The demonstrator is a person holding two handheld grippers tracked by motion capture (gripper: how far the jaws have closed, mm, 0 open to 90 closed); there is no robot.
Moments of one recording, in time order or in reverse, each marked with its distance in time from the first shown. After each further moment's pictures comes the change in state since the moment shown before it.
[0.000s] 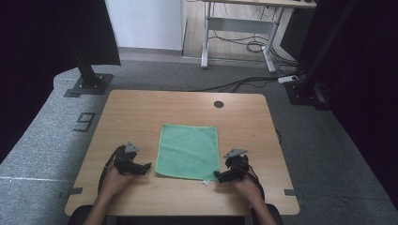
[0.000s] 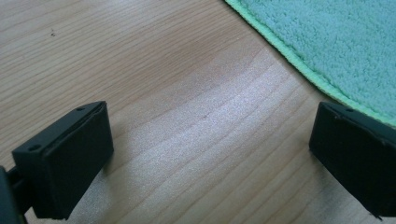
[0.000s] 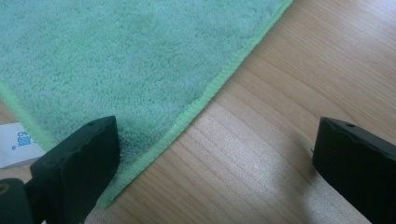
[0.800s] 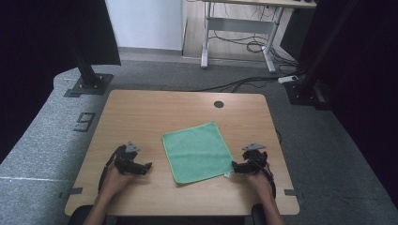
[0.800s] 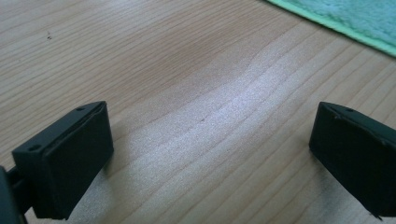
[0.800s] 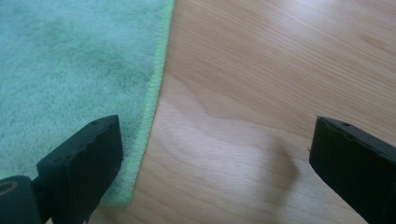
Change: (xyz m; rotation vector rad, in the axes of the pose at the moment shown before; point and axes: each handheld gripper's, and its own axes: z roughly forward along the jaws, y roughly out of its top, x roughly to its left) left arm -0.001 0.002 0.001 0.001 -0.005 0.008; right arm -0.058 -0.019 -0.015 -0.018 -0.209 0.146
